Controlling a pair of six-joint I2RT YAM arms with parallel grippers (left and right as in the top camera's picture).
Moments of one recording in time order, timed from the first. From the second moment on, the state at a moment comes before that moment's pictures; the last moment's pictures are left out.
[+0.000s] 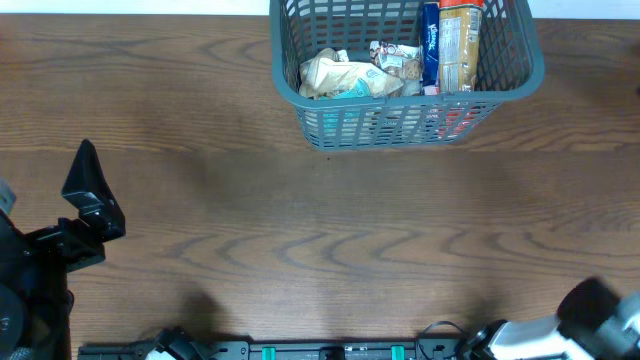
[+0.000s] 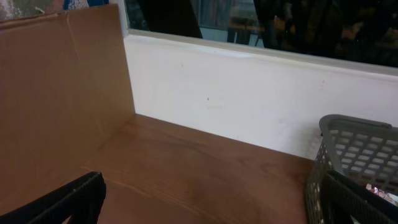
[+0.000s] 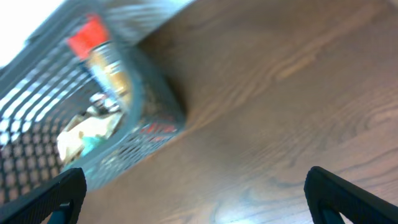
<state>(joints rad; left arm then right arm) -0.65 0.85 1.76 -1.21 -0.91 -0.29 -0.72 1.64 2.38 -1.69 -0.44 0.03</state>
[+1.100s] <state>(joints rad) -0.65 0.85 1.76 -1.21 -0.91 -0.29 -0.50 0.72 1.68 -1.70 -0.64 0.06</state>
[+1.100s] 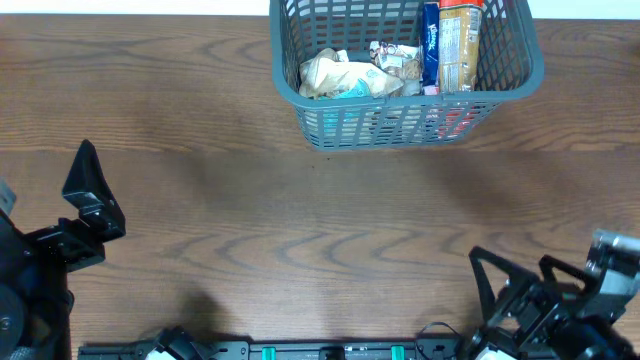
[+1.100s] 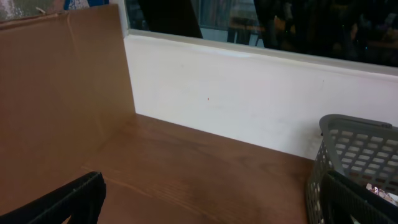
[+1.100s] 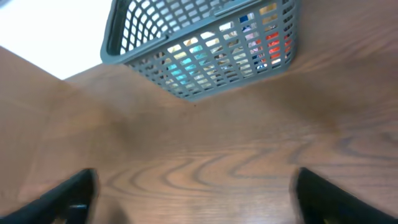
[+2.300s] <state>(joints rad) -0.65 0.85 1.76 -1.21 -0.91 -0.29 -0.26 0.68 1.61 -1.40 -0.23 -0.07</state>
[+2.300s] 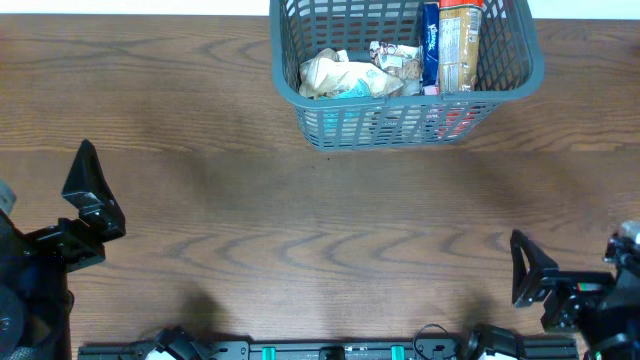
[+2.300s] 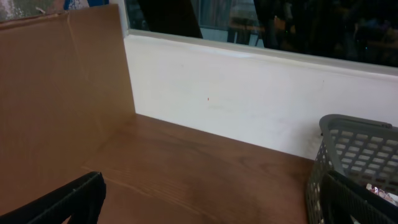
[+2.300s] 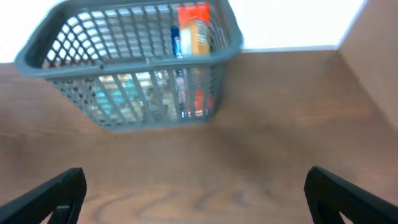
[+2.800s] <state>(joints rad) -0.65 0.85 1.76 -1.21 -0.91 -0.29 -0.06 0.43 0.92 -0.72 -0.17 -0.11</state>
